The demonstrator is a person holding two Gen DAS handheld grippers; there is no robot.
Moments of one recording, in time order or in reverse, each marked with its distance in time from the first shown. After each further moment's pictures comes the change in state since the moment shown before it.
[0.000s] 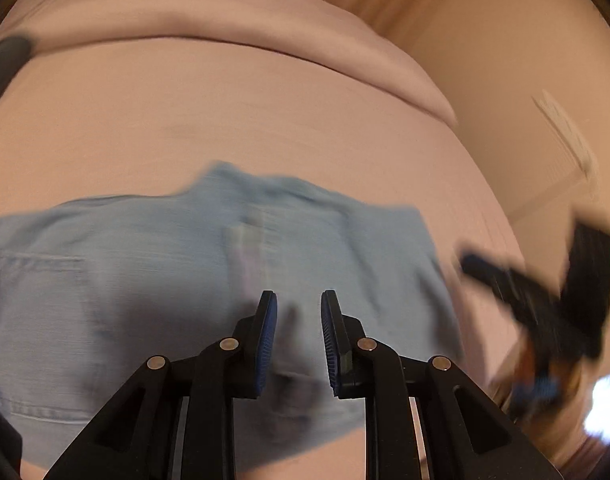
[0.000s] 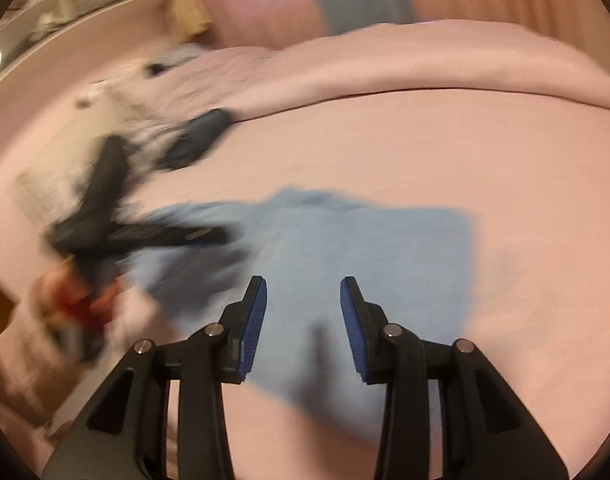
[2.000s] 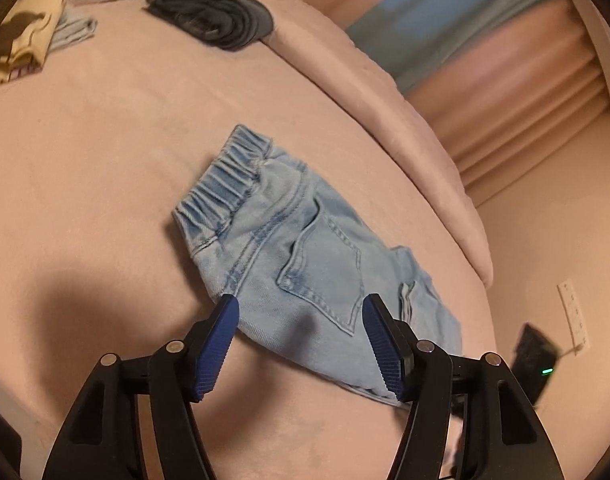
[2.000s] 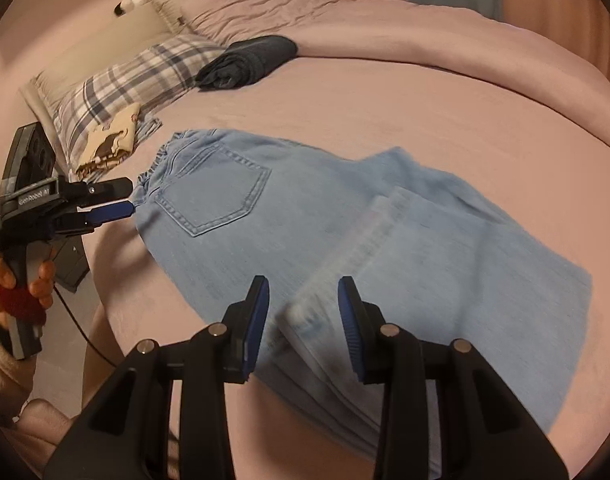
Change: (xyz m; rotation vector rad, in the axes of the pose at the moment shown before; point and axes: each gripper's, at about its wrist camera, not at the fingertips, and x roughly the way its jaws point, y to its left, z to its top) left arm -0.112 0.162 -0.103 -0.595 -0.375 0.053; right arm 0.087 0.137 -0.038 -0.296 0.182 0.147
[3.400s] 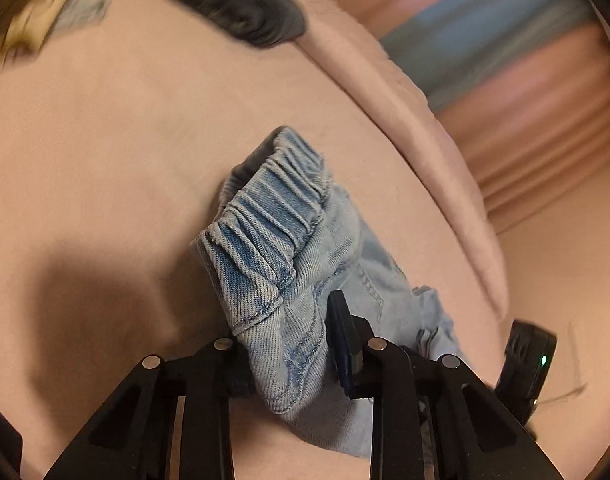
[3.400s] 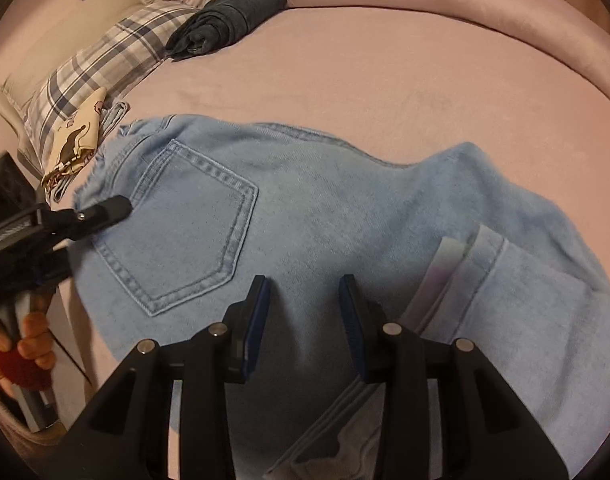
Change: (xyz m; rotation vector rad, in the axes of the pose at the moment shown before) left arm 0.033 0.005 0.027 -0.050 -0.045 0.073; right arm 0.077 -0.003 0.054 0.083 0.150 0.017
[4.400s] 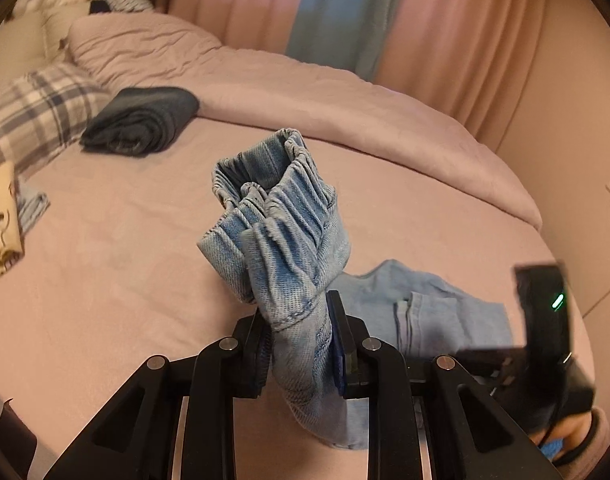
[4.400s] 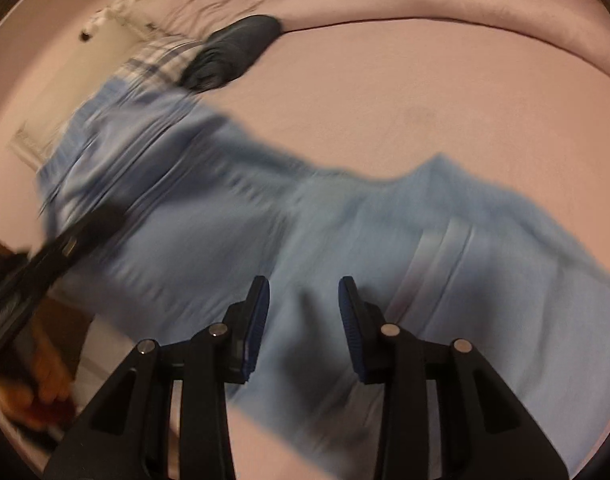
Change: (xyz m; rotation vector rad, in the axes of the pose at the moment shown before) left arm -0.026 -0.123 -0.027 0.494 -0.094 0.161; right arm -0.039 -0.005 -0.012 0.102 -0.014 0.142
